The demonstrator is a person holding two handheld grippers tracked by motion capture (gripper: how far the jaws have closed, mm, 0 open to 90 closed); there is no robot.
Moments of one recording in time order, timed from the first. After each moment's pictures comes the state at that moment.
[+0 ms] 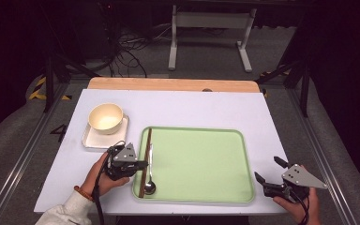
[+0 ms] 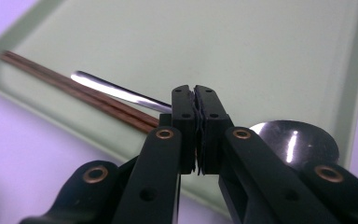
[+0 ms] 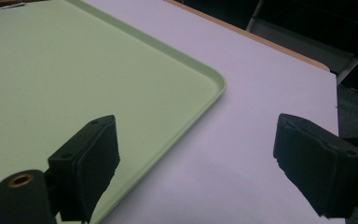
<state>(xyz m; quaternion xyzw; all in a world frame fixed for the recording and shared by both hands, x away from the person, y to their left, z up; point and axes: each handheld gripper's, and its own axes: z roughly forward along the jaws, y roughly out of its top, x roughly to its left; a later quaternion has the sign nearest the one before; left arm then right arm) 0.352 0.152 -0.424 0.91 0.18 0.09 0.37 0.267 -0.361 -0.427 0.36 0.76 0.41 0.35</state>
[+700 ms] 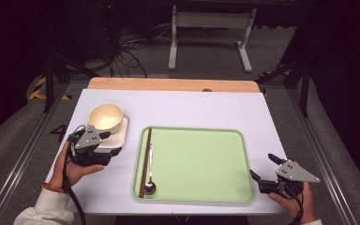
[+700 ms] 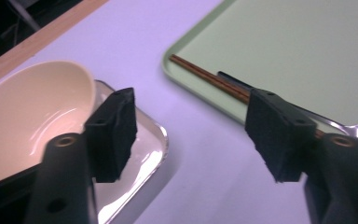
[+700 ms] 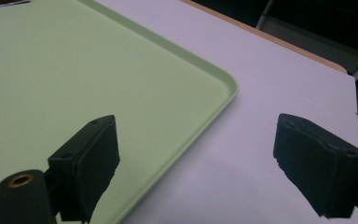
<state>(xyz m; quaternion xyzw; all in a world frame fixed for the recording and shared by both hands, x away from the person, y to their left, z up) 0.363 0.230 -0.387 0.85 0.27 0.21 0.39 0.280 -0.352 -0.430 0.35 0.77 0.41 0.33</state>
